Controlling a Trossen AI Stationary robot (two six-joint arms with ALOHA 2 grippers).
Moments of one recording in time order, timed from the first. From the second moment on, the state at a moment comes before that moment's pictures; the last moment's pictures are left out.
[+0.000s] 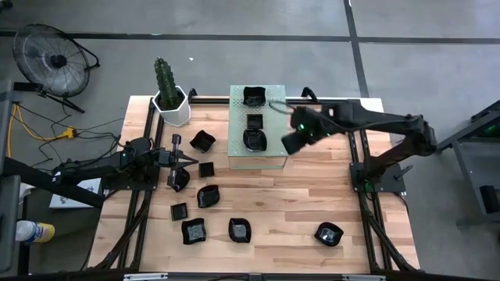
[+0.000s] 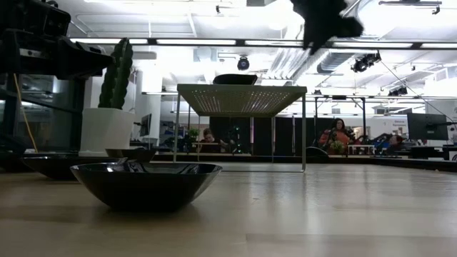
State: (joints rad) left arm 0.19 0.04 0.02 0.03 0.25 0.29; right arm -0.14 1.43 1.49 -1.20 0.13 0.90
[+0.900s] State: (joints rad) left arm 0.19 0.04 0.02 0.03 0.25 0.29; right arm 0.41 1.39 1.35 -1.50 0.16 1.63
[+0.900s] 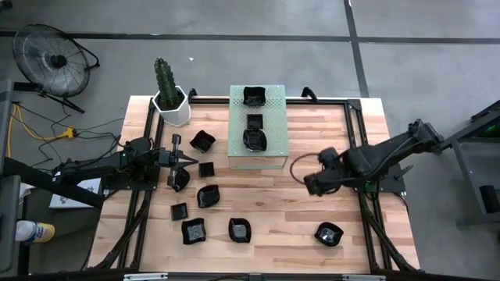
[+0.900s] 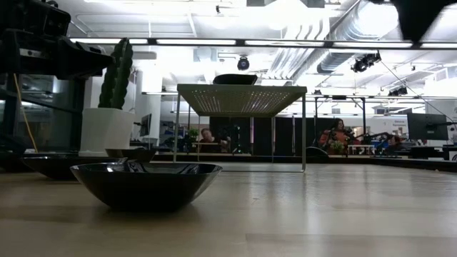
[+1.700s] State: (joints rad) left arm 0.19 0.04 0.02 0.03 0.25 0.29; right arm 0.83 1.43 0.98 -0.62 -0.02 1.54
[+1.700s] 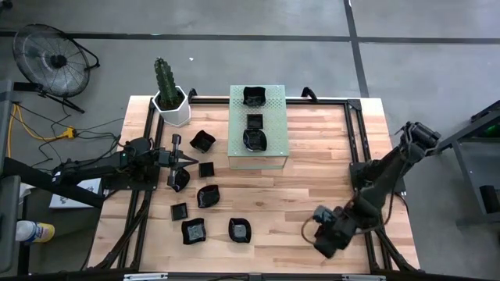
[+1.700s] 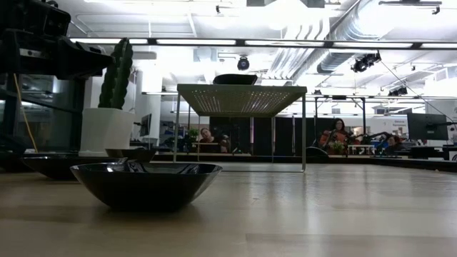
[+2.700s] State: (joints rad) left arm 0.19 0.04 0.02 0.03 0.25 0.29; right arm 1.01 1.83 1.40 -1.00 0.02 1.28
